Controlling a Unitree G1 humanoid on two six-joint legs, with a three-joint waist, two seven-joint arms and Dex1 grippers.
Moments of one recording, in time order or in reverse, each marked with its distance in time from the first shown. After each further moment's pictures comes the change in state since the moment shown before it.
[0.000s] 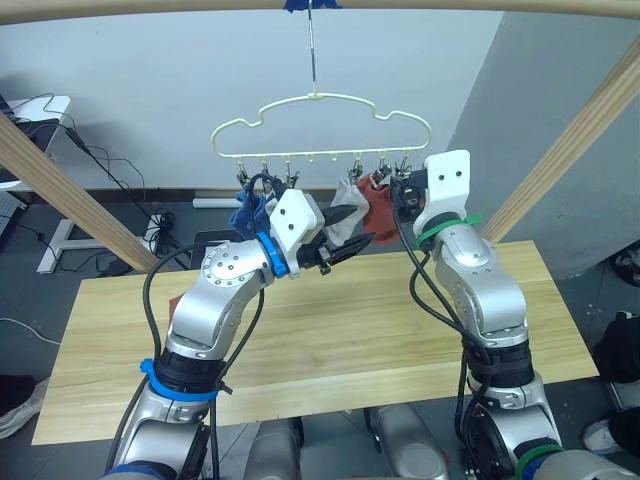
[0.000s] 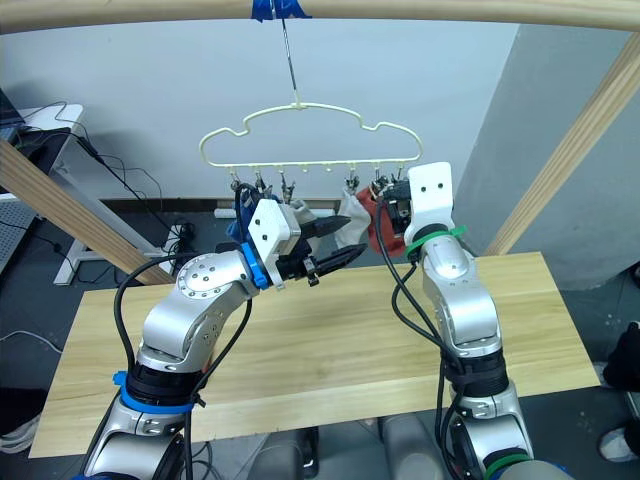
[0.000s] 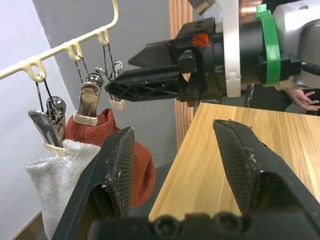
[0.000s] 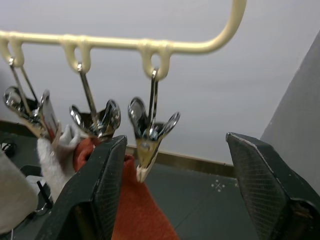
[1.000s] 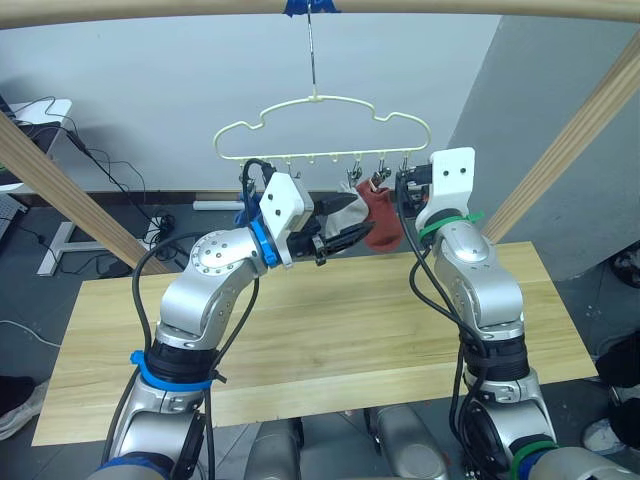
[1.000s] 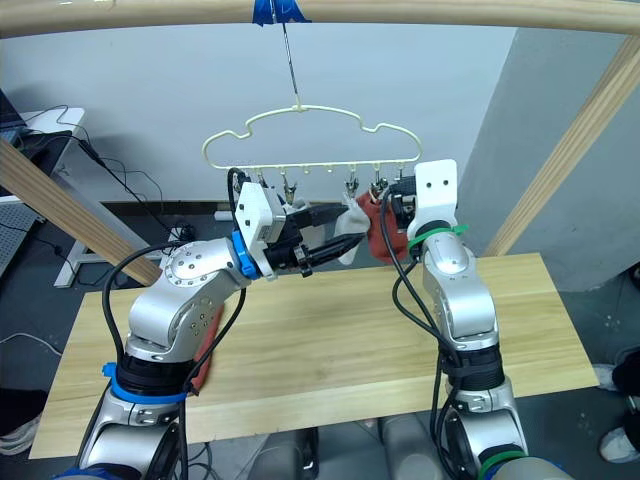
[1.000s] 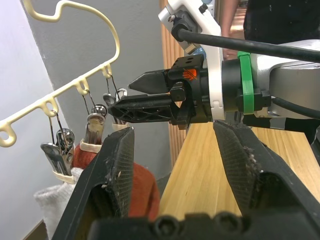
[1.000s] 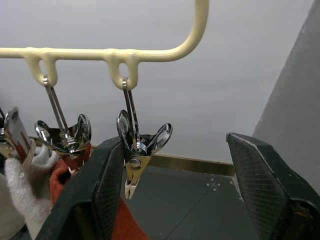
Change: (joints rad) left arm -0.048 0.028 0.041 0.001 -0.091 0.025 -0.042; right arm -0.045 0.033 -0.054 0.067 -0.003 -0.033 -0.039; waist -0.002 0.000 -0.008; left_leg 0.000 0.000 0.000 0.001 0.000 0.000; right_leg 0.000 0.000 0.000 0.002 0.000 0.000
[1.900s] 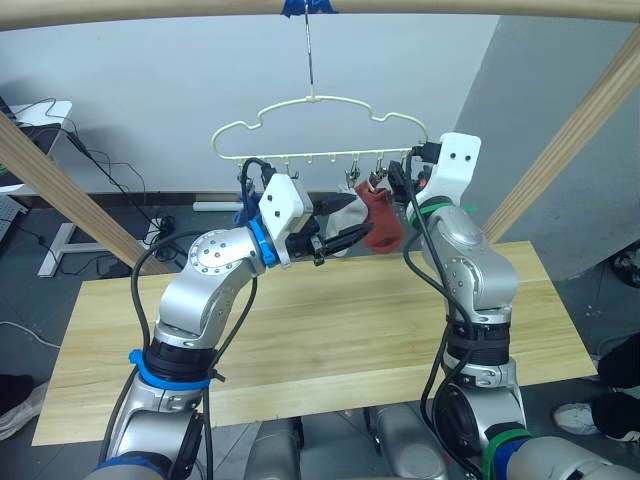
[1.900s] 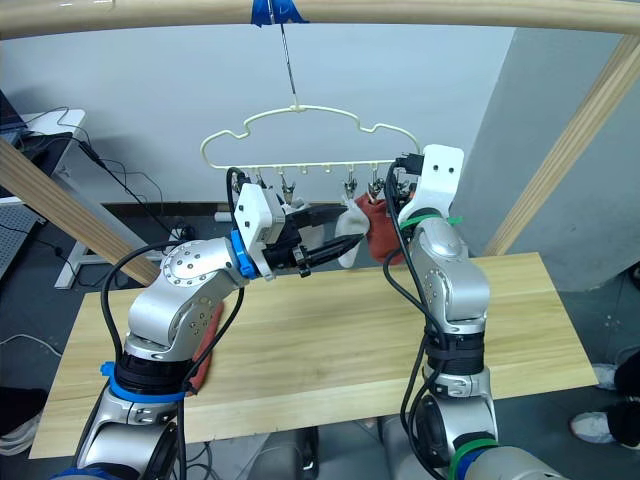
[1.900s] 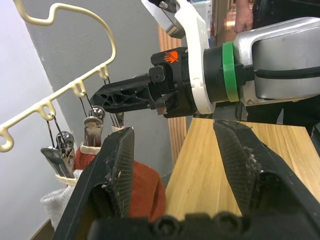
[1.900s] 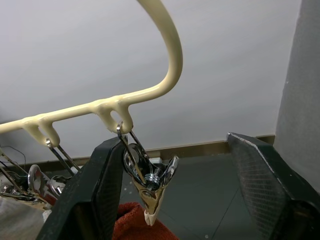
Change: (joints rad) left arm 0.001 0.010 -0.004 0.014 0.015 -0.026 -0.018; right arm -0.100 0.154 -0.137 0.031 0.121 0.102 -0.071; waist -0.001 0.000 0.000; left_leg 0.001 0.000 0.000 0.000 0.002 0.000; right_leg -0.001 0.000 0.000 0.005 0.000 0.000
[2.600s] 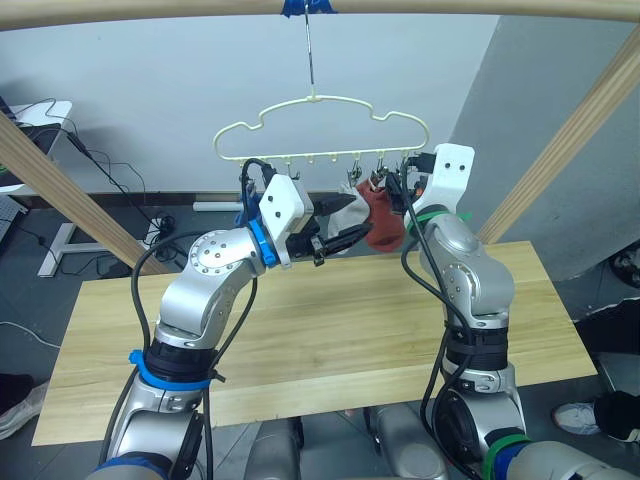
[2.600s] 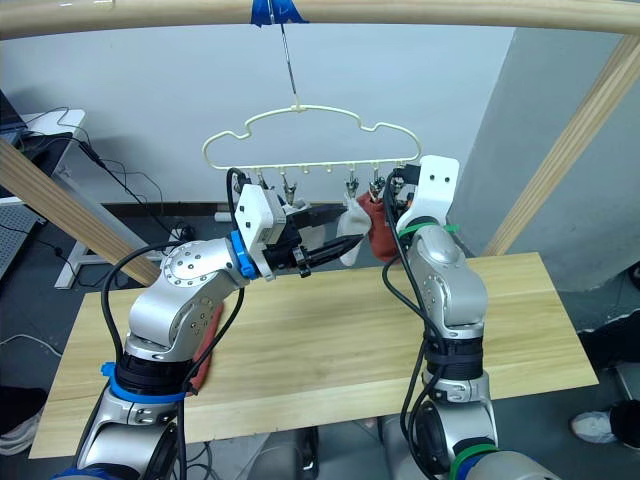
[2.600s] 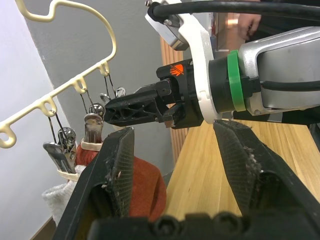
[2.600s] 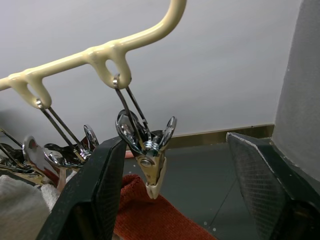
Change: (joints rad) left arm 0.002 -0.002 -0.001 0.000 0.009 0.000 0.001; right arm 0.030 0.006 0.013 0.000 -0.001 0.009 0.004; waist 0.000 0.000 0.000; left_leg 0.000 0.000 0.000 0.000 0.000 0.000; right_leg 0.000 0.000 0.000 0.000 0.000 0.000
